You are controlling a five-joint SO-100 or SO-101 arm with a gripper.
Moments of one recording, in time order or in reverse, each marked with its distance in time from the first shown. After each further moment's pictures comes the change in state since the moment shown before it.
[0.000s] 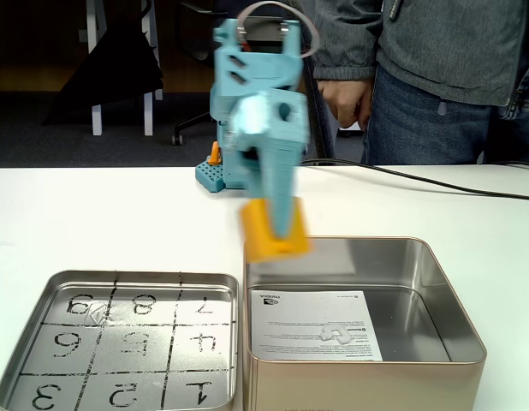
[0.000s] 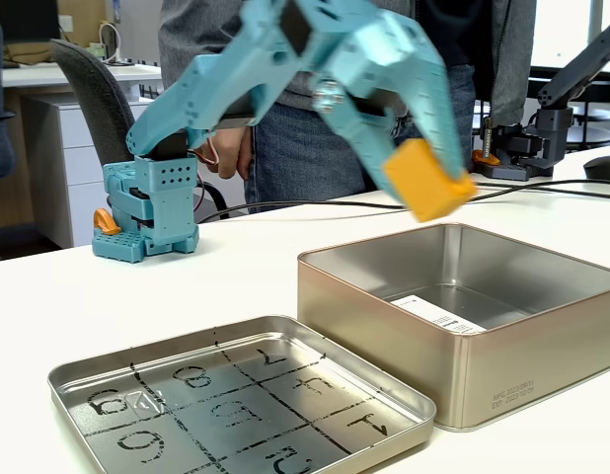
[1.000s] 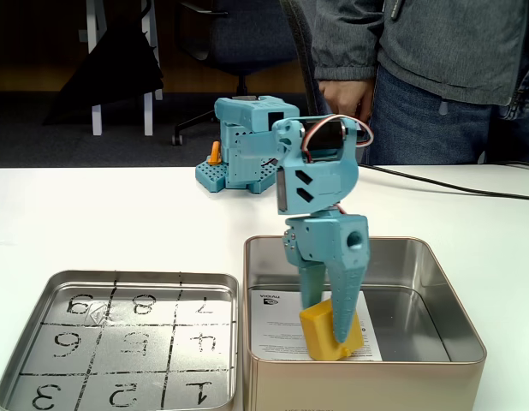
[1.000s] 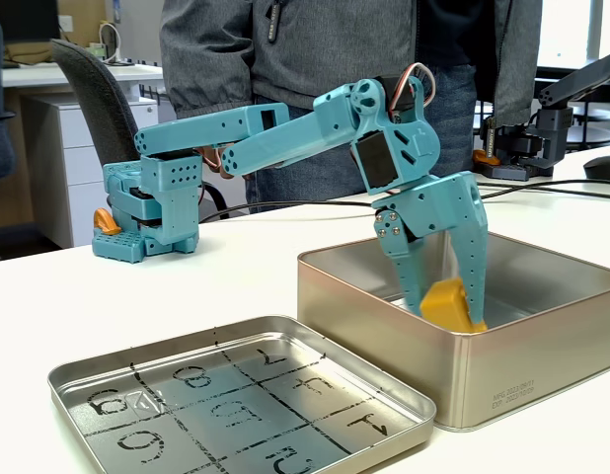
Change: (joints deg) arm -6.8 -17.9 -1.1 1.8 1.7
